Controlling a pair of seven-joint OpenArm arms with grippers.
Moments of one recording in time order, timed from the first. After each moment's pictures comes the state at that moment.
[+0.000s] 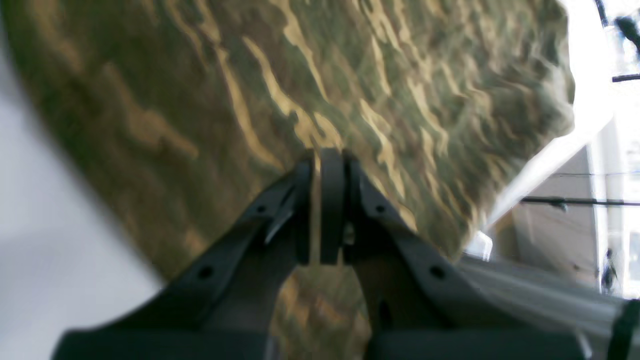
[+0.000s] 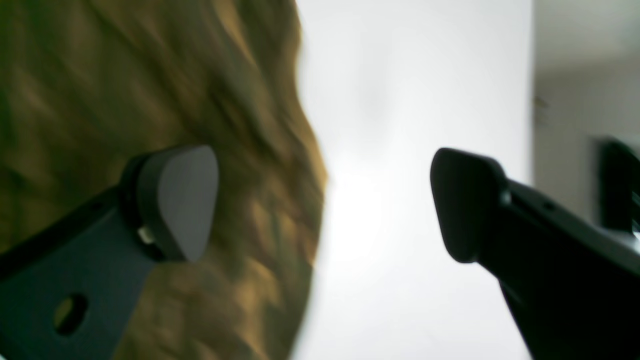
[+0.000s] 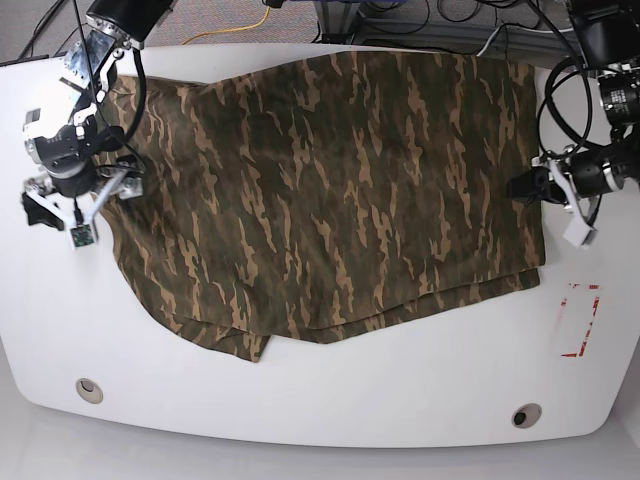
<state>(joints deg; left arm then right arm) 1.2 -25.9 -22.3 89.0 -67.3 -32.2 82.2 -2.9 9.2 30.1 111.1 6.2 39.8 -62.6</state>
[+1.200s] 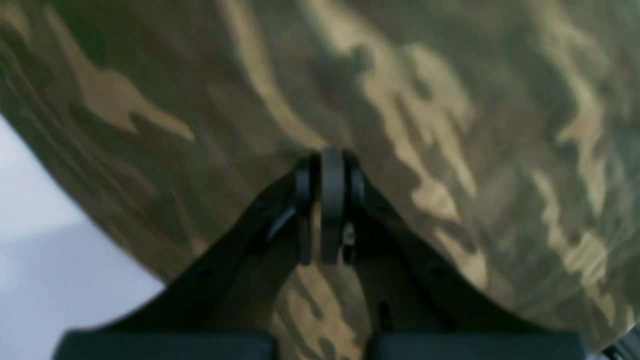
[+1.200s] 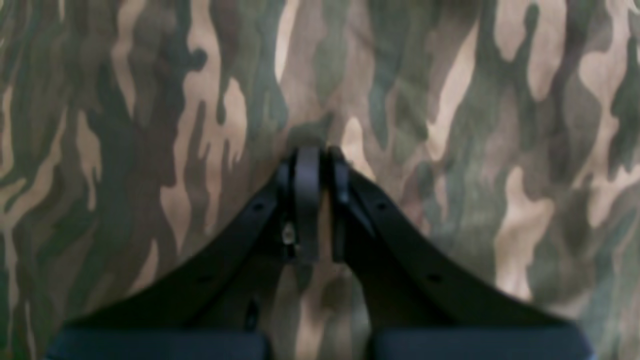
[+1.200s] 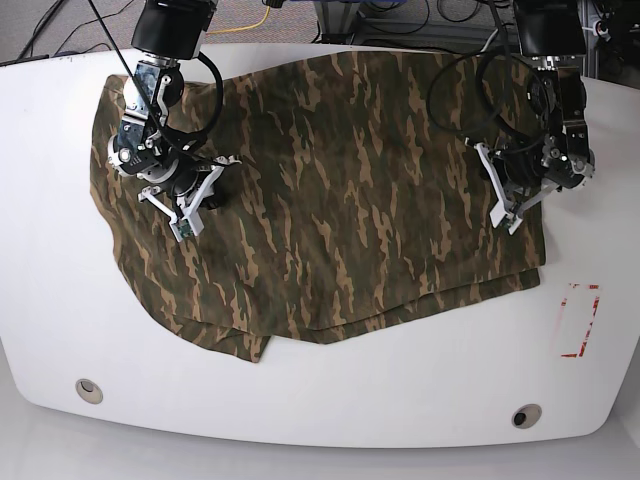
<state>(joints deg) -0.1 -16.5 -10.1 89.3 -22.2 -31.0 72.3 -0.8 3.3 19.5 84.9 7.8 40.0 -48.3</state>
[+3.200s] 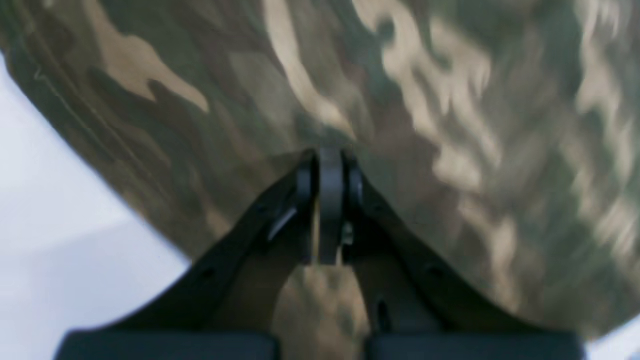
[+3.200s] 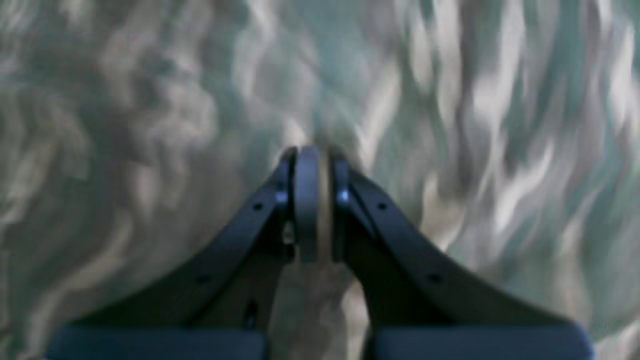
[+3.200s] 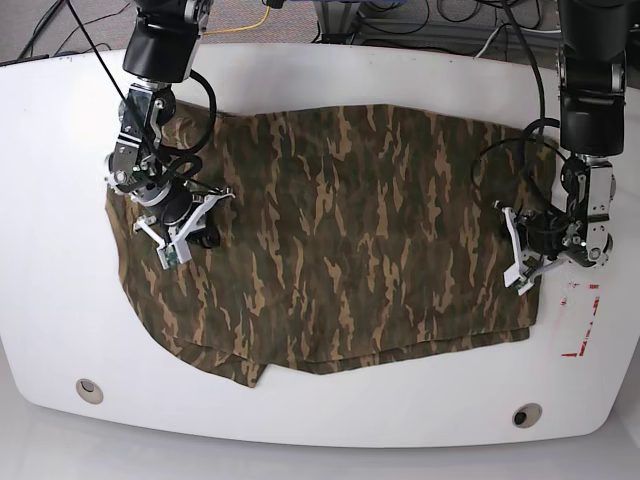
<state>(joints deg) -22.0 -27.4 5.8 62.7 -23.3 -39.9 63.1 5.0 6.0 19.2 79.1 7.0 38.7 -33.8</state>
